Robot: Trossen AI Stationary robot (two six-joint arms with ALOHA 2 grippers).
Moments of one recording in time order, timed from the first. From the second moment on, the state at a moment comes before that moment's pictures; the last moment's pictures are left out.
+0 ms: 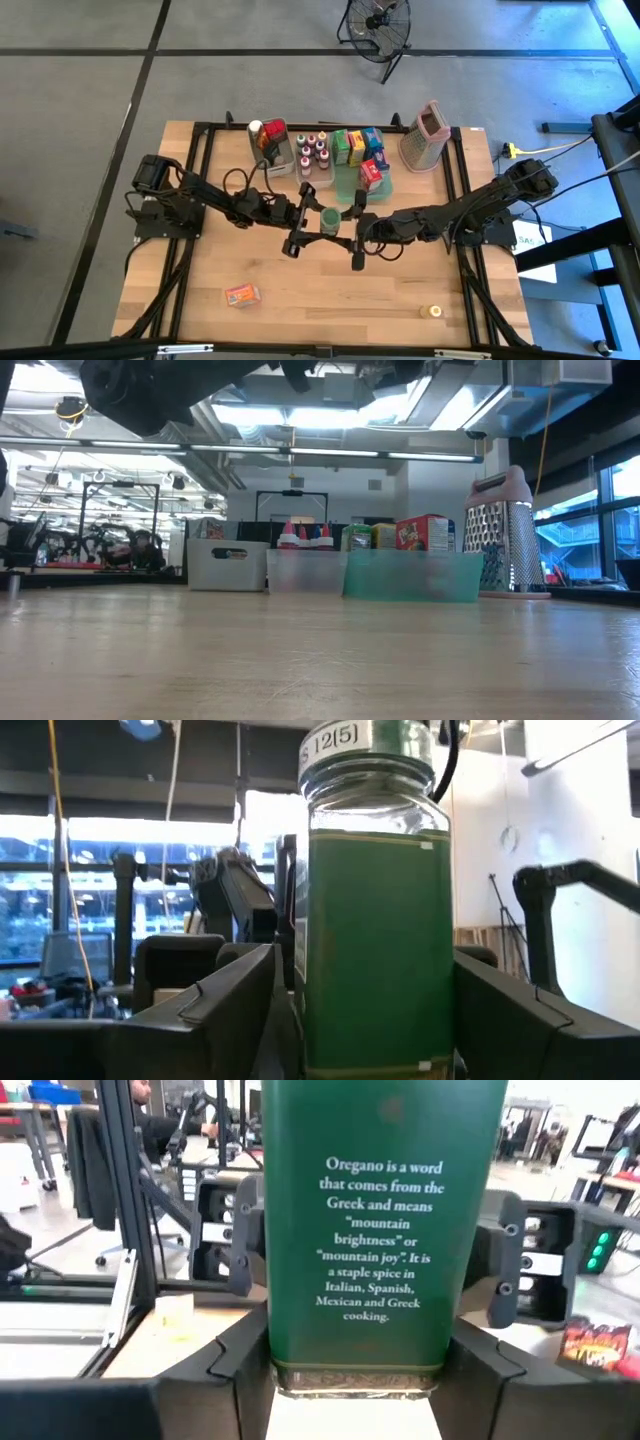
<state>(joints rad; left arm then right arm) -0.12 1.70 0.71 1.45 0.07 -0.01 0.38 1.50 0.86 0.60 0.40 -0.03</state>
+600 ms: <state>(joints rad) -0.12 1.47 0.71 1.00 0.05 -0.04 0.38 1.50 0.86 0.36 0.39 0.17</state>
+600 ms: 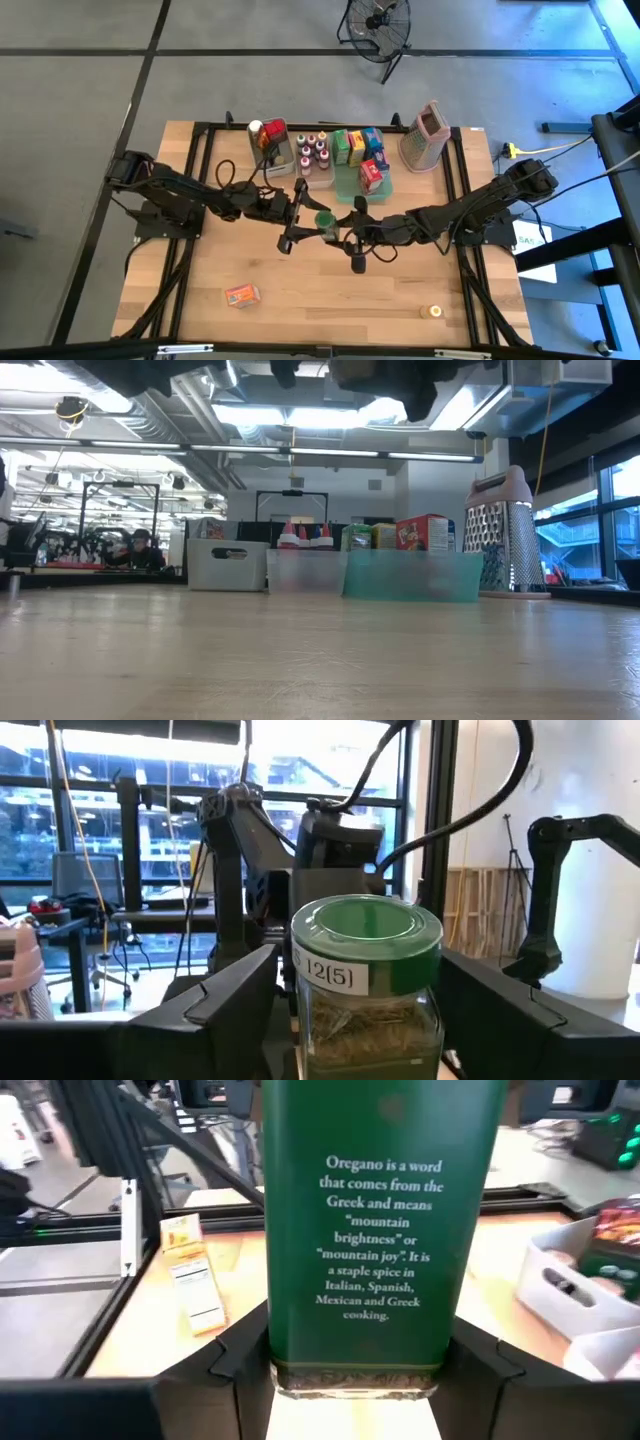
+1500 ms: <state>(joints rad) -0.12 1.47 0.84 0.75 0.08 -0.06 0.37 1.50 0.86 0.34 0.36 0.20</state>
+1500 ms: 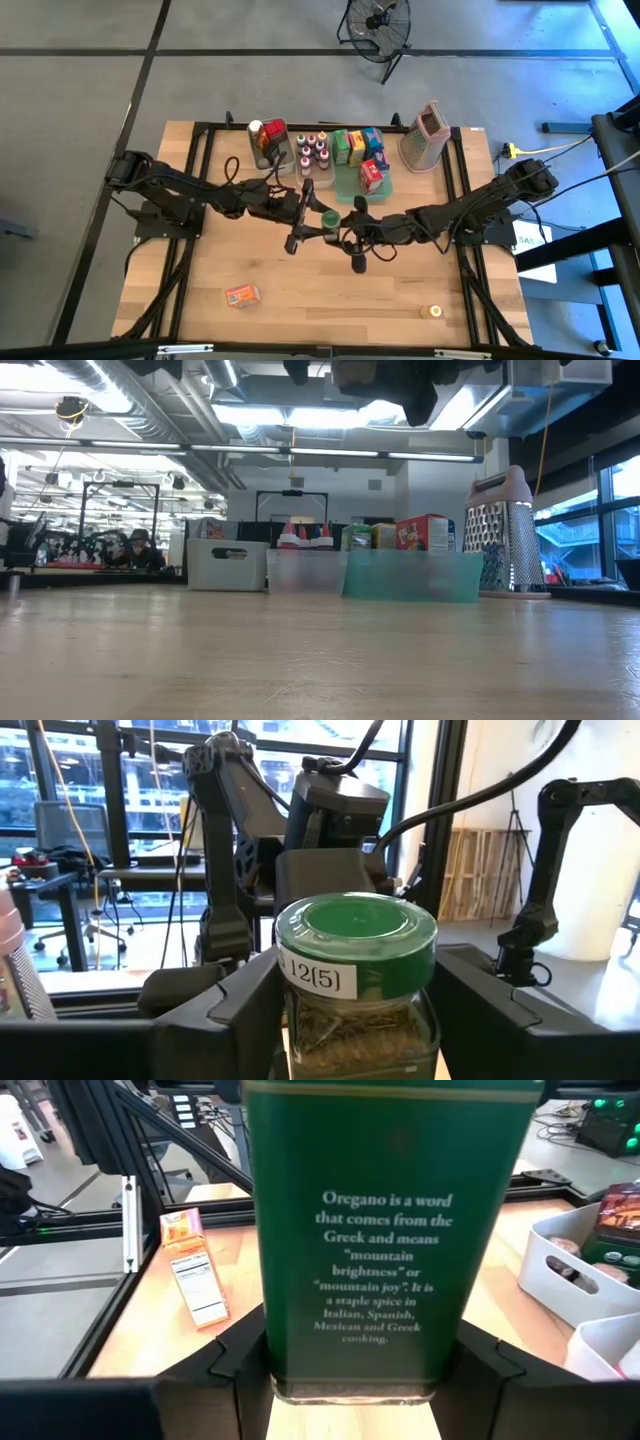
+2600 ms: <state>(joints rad) -0.18 1.25 0.81 0.41 -0.15 0.00 0.38 1.42 0.86 0.08 0.48 0.22</state>
